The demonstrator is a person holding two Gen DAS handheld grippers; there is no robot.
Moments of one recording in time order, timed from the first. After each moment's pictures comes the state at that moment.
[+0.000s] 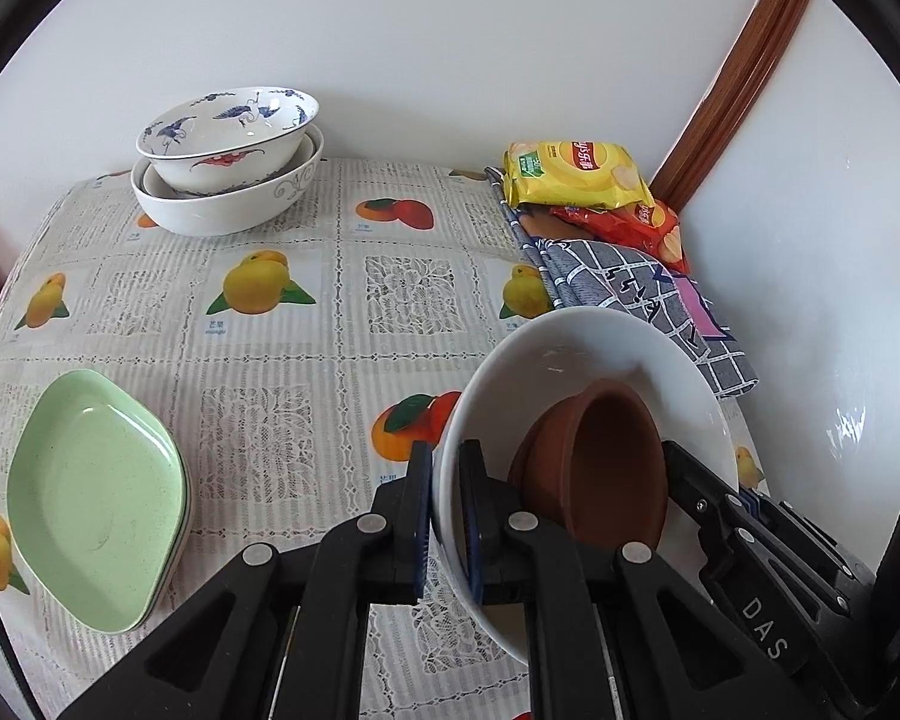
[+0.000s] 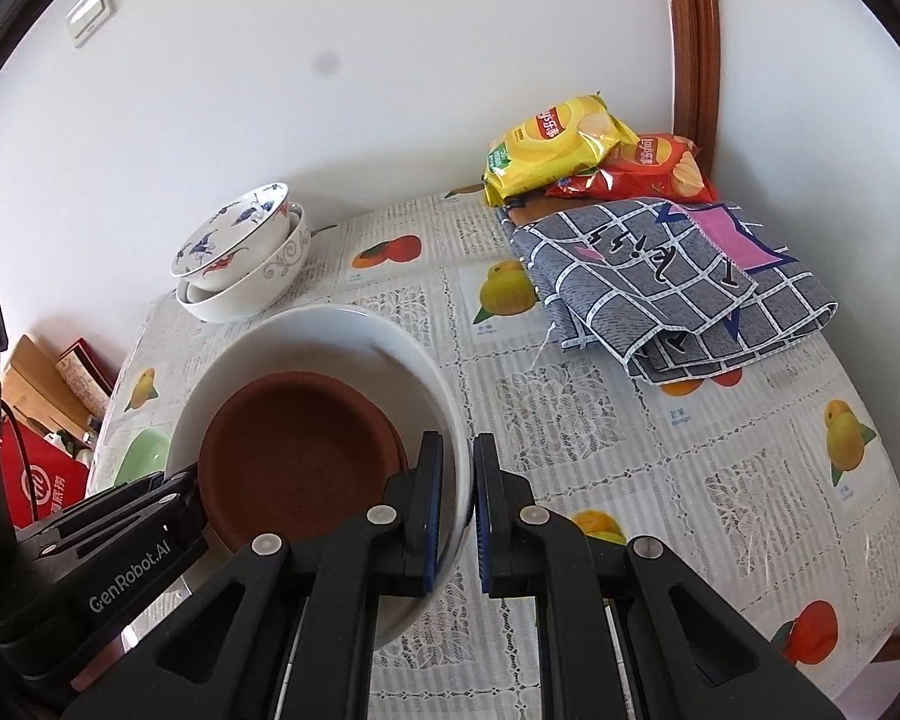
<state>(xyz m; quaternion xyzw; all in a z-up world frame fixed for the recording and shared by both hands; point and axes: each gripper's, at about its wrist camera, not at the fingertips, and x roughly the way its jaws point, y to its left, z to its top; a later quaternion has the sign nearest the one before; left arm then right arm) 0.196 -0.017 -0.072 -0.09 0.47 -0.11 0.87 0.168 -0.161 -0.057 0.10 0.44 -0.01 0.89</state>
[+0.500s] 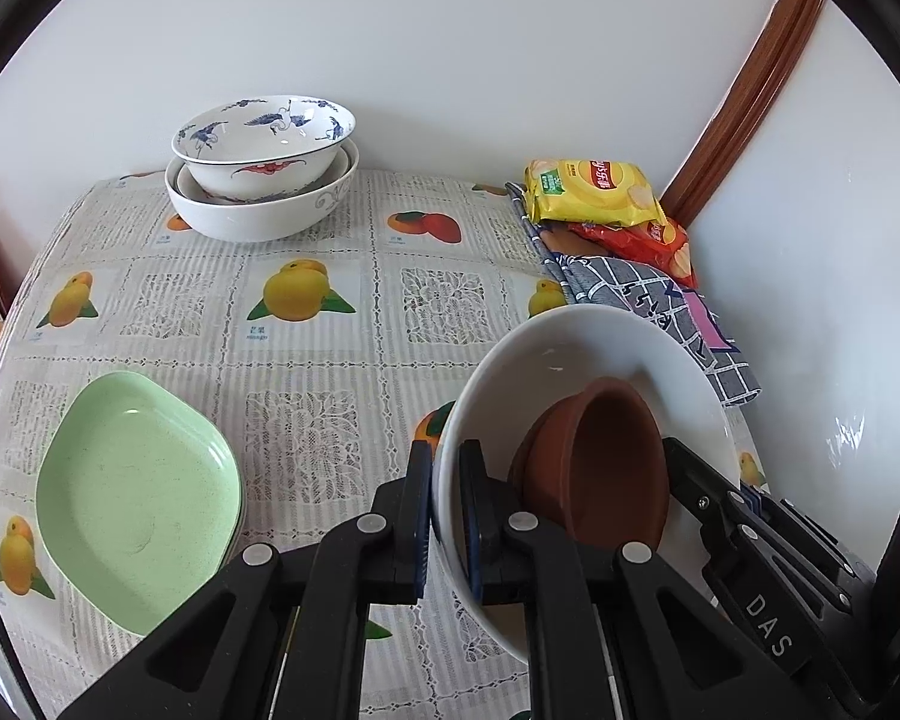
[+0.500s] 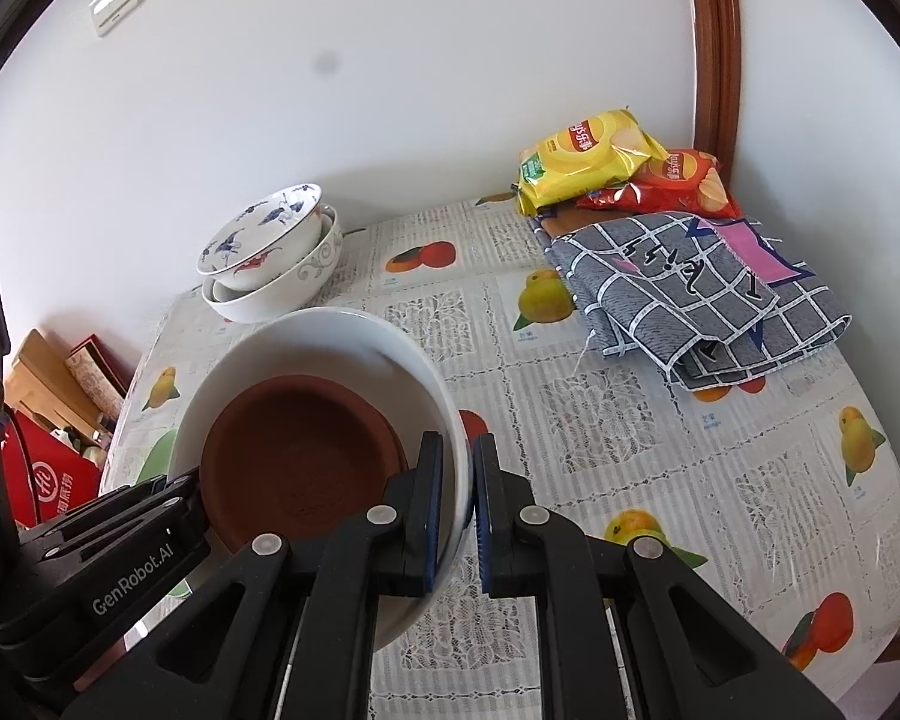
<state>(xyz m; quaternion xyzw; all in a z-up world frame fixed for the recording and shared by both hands) 0.191 0.013 -0.066 -0.09 0.46 -0.11 0.88 0.167 -0.130 -0.049 0.09 0.43 0.00 0.90</state>
